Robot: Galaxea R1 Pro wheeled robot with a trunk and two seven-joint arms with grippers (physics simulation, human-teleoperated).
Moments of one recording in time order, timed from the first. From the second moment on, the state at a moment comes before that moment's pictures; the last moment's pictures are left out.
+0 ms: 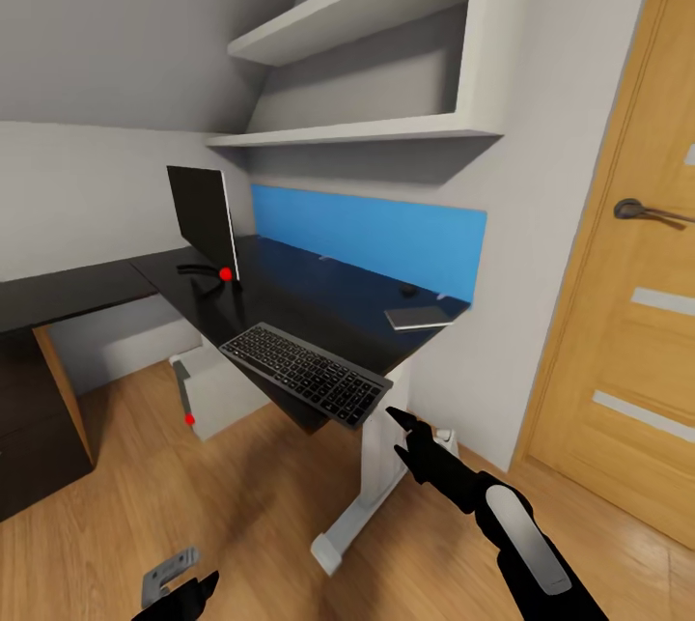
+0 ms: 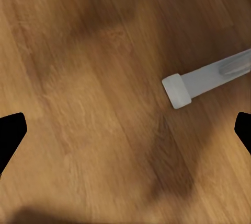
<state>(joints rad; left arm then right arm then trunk) -0.05 0.09 0.05 -1.01 0.53 0.32 0.06 -0.33 -0.03 0.17 -1.19 -1.45 0.47 -0.01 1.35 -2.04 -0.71</state>
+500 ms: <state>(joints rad) -0.05 0.09 0.05 -1.01 0.54 0.32 0.06 -0.33 -0.03 0.17 -1.19 -1.45 0.47 -0.01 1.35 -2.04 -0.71</state>
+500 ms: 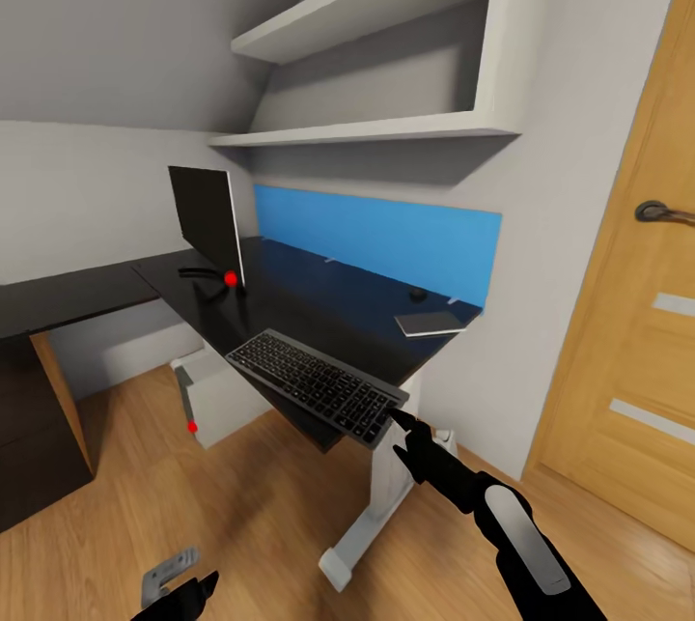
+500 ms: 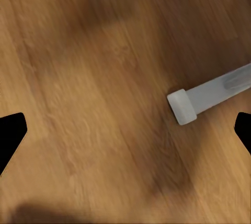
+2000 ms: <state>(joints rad) -0.05 0.09 0.05 -1.01 0.54 0.32 0.06 -0.33 -0.02 0.17 -1.19 -1.45 0.46 -0.05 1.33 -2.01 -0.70</state>
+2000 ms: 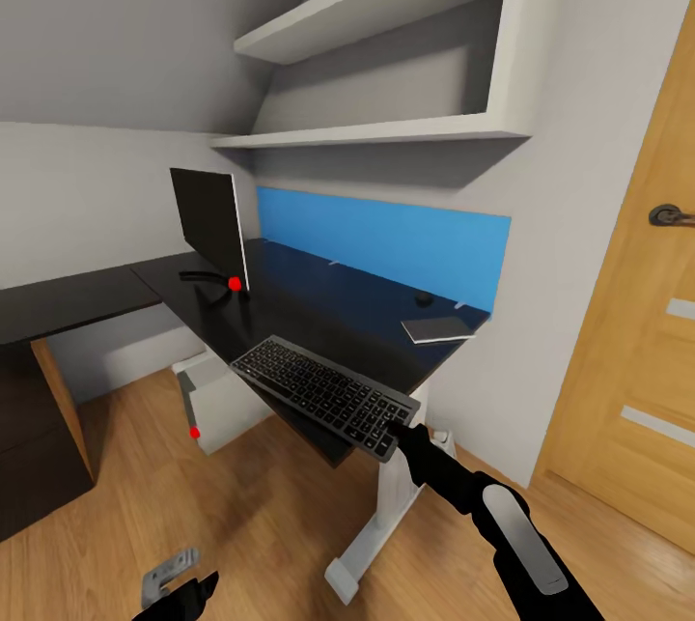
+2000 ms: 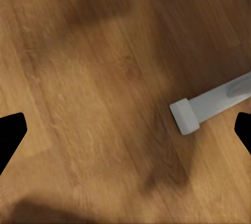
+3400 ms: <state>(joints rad) -0.05 0.09 0.05 -0.99 0.53 0.32 0.07 -0.33 -0.11 0.28 -1.30 -1.43 0.47 -0.01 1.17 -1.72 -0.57</state>
